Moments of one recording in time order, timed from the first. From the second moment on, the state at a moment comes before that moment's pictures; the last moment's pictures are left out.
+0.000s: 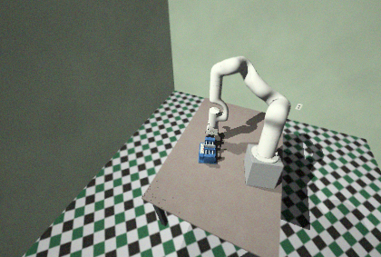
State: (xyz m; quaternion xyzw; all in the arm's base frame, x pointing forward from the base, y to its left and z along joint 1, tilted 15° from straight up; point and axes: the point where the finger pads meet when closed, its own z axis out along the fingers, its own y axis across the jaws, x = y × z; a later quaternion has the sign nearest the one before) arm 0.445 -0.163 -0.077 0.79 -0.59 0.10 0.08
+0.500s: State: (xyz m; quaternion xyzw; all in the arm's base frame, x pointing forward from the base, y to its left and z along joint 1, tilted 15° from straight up) arm 0.434 -0.158 -0.045 0.79 -0.59 0.10 0.08
